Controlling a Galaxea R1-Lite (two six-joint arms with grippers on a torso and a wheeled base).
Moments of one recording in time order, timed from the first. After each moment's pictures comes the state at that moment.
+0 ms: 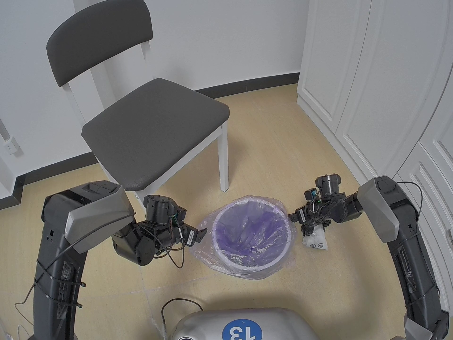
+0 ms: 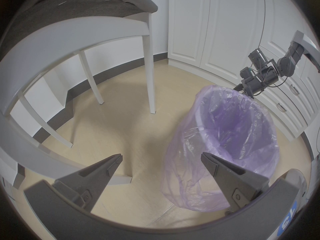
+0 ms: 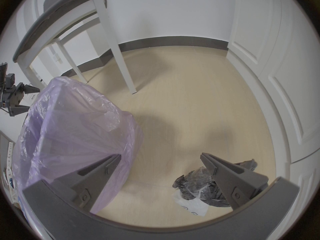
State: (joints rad) left arm -0.35 2.52 -1.10 -0.86 -0.04 0.18; right arm 0.15 2.84 -1.87 -0.27 0.21 -0.21
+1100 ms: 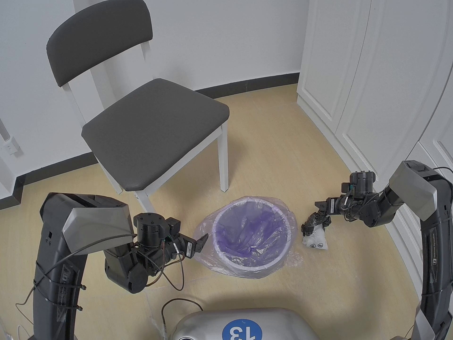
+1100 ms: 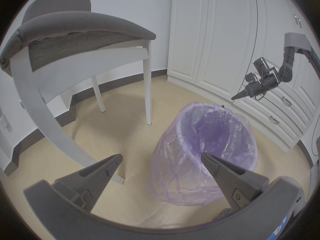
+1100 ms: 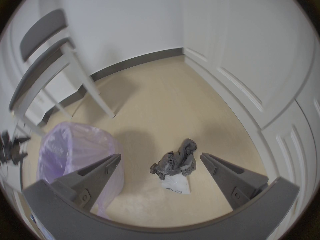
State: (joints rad) left arm -0.39 2.49 -0.76 -1.35 -0.02 0.09; right arm 0.04 2.54 -1.30 -0.65 0.10 0.16
